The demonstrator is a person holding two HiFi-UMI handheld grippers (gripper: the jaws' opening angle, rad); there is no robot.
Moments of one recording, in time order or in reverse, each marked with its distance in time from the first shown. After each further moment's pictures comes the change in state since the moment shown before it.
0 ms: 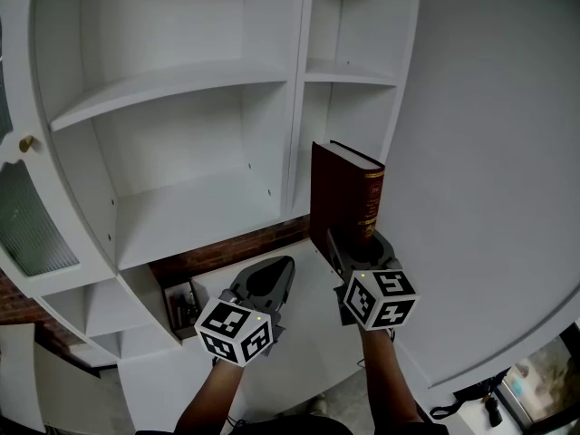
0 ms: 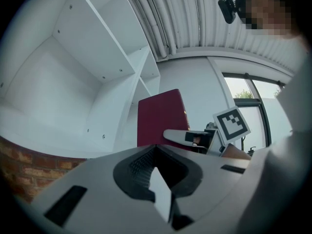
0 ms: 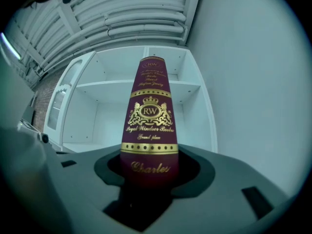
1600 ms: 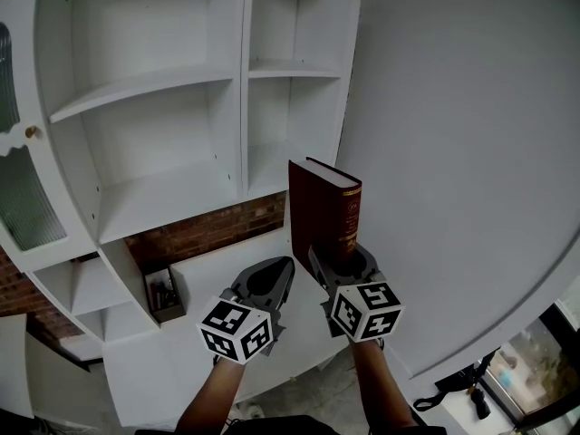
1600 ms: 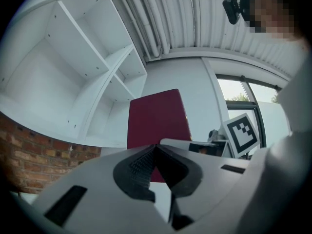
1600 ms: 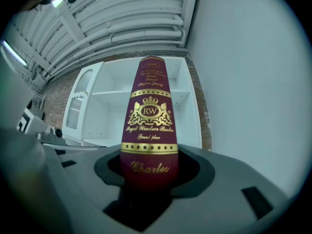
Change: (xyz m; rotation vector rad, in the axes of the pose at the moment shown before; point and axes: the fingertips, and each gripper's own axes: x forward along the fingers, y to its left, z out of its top) left arm 0.008 -0.128 -0.014 -0.030 -0.004 -0.037; right arm -0.120 -0.026 -0.011 0.012 0.020 0.061
